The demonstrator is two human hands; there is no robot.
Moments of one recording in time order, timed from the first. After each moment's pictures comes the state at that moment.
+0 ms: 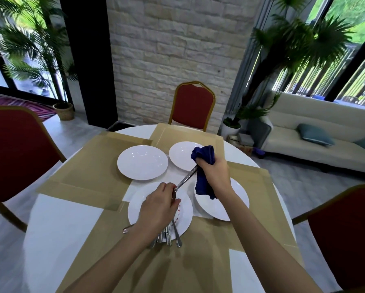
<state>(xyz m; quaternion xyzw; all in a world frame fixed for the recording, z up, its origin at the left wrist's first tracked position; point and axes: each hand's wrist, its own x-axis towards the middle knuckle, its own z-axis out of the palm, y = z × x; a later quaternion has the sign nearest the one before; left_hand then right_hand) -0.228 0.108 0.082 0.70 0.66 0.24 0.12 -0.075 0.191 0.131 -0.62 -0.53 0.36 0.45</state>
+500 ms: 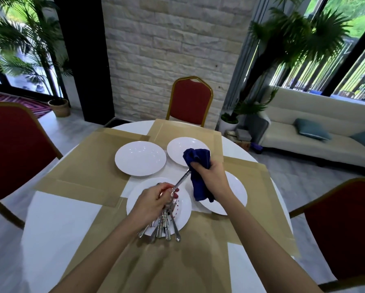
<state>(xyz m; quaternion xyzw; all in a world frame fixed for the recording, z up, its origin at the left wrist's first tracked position) -0.247 0.108 0.079 0.60 0.56 0.38 0.42 -0.069 0.171 0.123 -0.56 -0.56 0.42 0.45</state>
